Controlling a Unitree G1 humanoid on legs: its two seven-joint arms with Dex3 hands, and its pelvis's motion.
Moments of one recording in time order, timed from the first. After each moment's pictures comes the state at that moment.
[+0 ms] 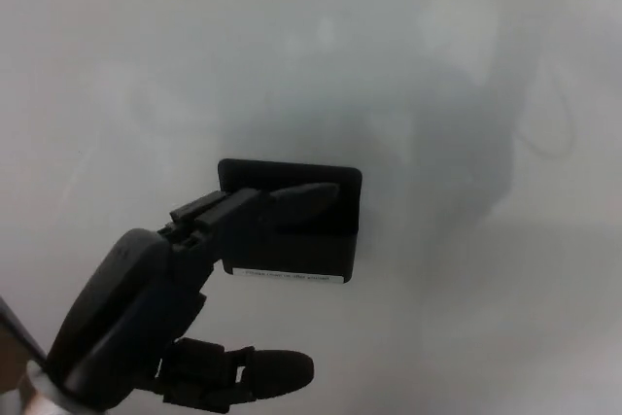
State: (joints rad) left_arm 0.19 0.33 -0.06 -0.60 0.32 -0.32 -0.30; right_arm 0.05 -0.15 0.19 1.06 -0.34 -0.67 -0.30
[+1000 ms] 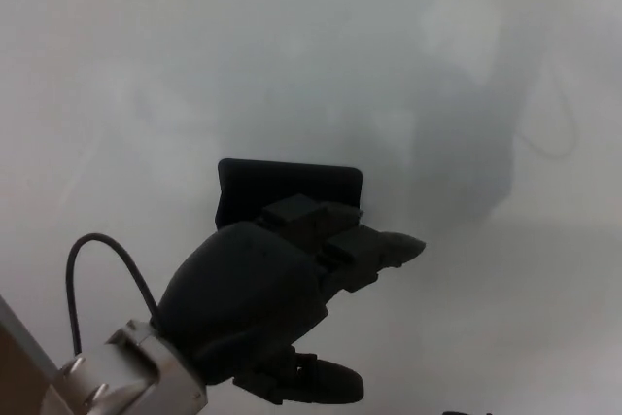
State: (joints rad) left_arm 0.00 0.33 -0.28 -0.57 0.82 -0.15 -0.46; right_arm 0.02 -0.15 0.20 1.11 -0.37 -0.76 -0.37
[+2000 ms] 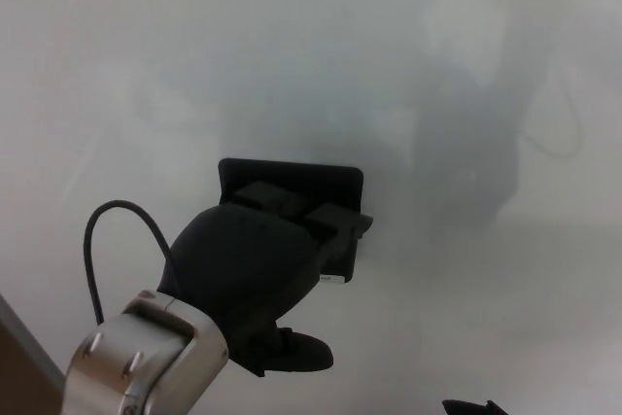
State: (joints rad) left_arm -0.08 0.28 -0.36 -0.59 1.12 0.12 -0.68; right_arm -0.03 -0.17 0.24 1.17 -0.42 -0.84 -0.49
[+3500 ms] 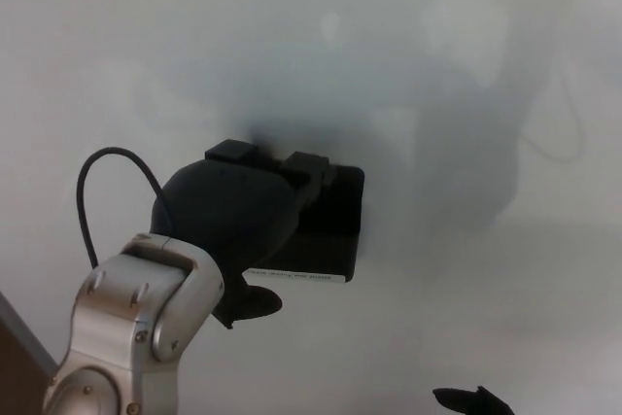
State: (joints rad) left_arm -0.24 0.30 -0.34 -0.46 1.16 0.23 -0.72; right_arm -0.07 -0.18 0.25 1.17 -0.44 -0.85 -0.51
